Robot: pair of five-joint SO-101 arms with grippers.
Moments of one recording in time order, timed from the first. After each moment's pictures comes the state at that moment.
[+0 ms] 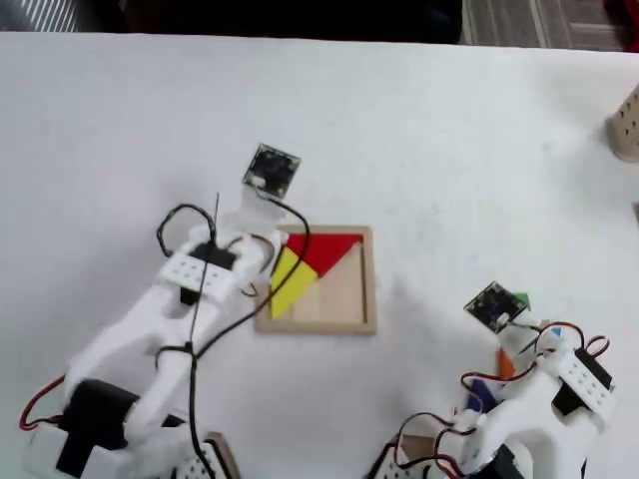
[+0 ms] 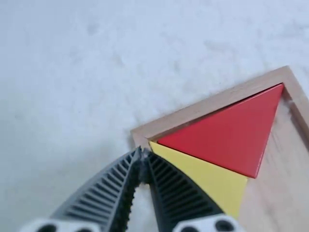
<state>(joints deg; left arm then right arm) 14.5 -11.9 51.9 24.5 -4.3 46.4 -28.7 71.3 46.9 93.3</state>
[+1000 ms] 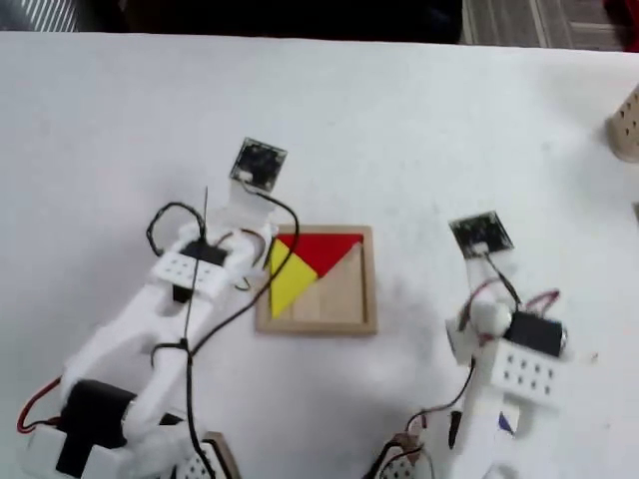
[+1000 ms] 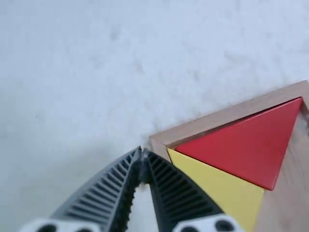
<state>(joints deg) 11.7 -11.9 51.9 22.7 -4.2 14.7 -51.6 57.7 76.6 34.3</state>
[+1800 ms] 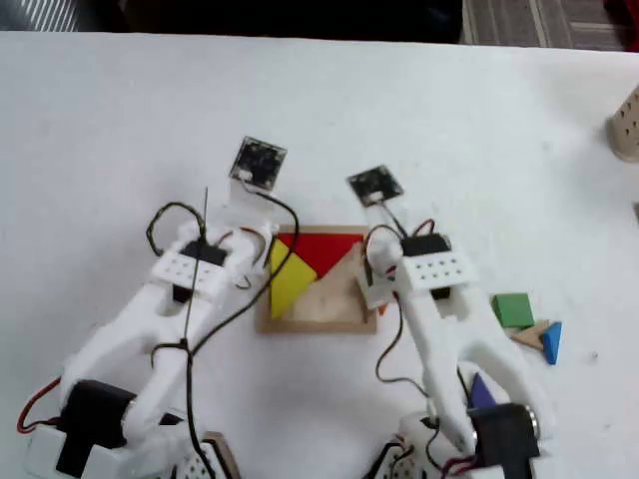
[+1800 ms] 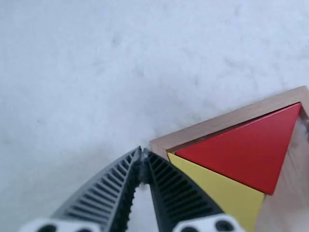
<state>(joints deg) 11.6 -11.9 51.9 21.7 -4.2 -15.1 -15.0 44.7 55.6 11.1</state>
